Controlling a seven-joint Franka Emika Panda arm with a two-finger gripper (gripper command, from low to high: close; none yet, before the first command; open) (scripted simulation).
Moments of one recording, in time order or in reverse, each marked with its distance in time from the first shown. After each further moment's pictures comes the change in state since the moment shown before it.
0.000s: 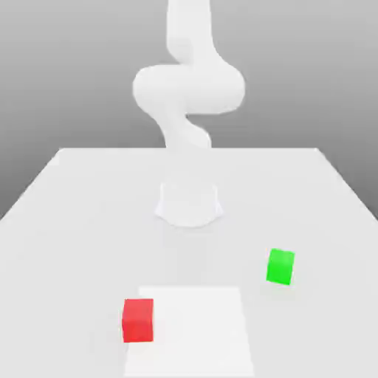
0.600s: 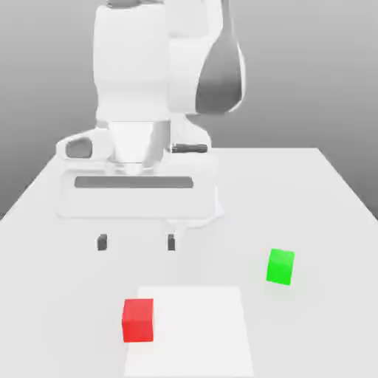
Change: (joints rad) arm -0.029 0.659 -0.127 -0.269 0.021 0.334 -0.207
